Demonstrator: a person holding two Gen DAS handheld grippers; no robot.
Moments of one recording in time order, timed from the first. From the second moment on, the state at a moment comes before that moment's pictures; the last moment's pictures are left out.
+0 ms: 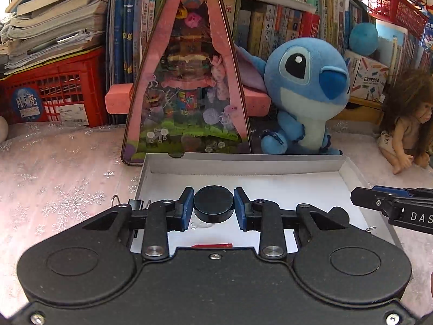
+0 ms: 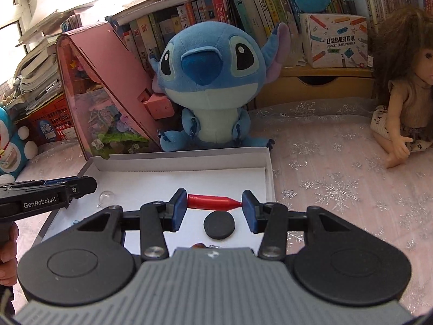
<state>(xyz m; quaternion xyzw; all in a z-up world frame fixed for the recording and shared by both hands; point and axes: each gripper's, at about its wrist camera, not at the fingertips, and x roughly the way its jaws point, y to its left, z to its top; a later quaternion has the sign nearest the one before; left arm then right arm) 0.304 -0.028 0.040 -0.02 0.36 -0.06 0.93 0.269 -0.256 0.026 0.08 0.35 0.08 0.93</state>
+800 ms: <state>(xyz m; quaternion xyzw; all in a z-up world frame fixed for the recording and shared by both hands) 0.335 -0.039 0.002 -0.01 0.38 -0.06 0.92 0.304 -0.234 -0.010 0.01 0.38 0.06 0.92</state>
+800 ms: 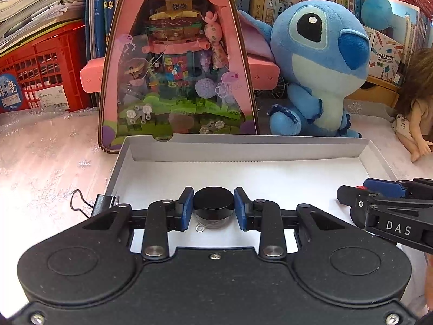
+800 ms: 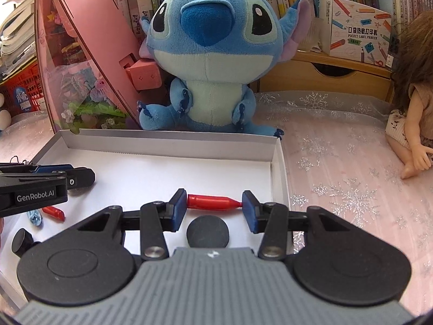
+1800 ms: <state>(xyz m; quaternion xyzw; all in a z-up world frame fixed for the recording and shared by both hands) 0.235 -0.035 0.061 0.00 0.31 -0.07 0.95 0.208 -0.238 0.046 0.02 0.28 0.06 0.96</state>
